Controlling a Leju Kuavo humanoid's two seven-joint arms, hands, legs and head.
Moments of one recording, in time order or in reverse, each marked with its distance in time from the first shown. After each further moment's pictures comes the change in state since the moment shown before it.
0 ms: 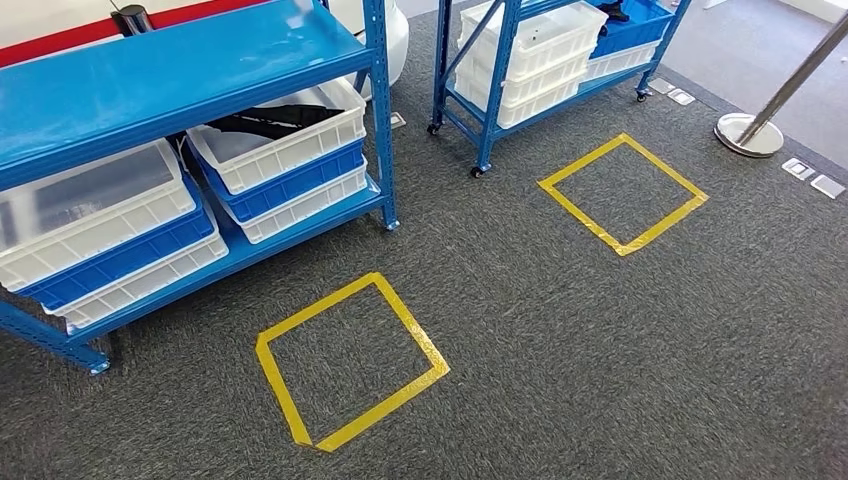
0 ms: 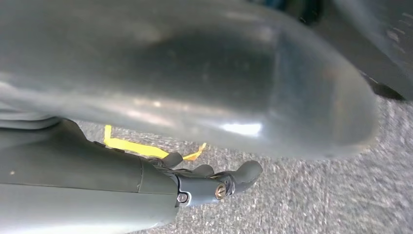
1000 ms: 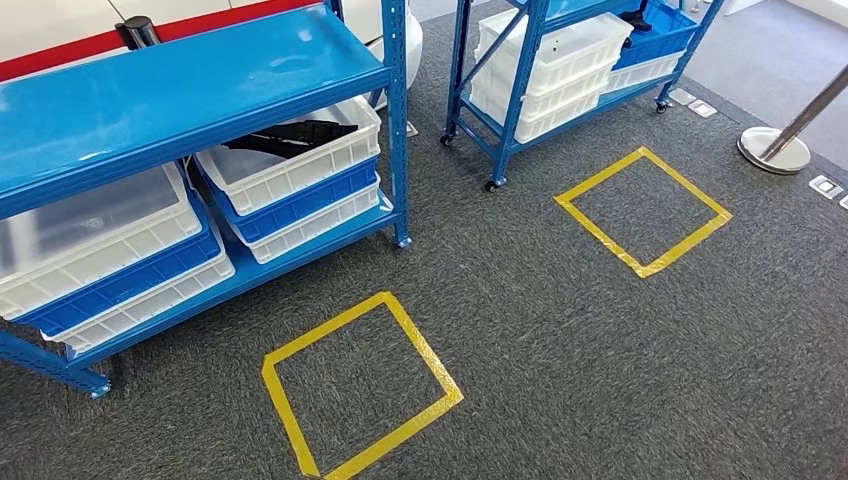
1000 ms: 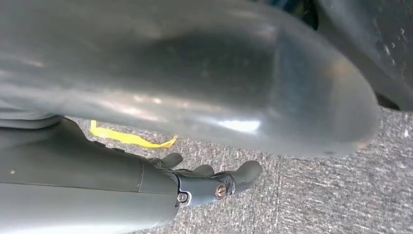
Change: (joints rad) left arm 0.004 0.001 0.007 0.001 -0.003 -0.020 0.007; right arm 0.001 0.005 -0.003 0.000 -0.002 0.006 -0.015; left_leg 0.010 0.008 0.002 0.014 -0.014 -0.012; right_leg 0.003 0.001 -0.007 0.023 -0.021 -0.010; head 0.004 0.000
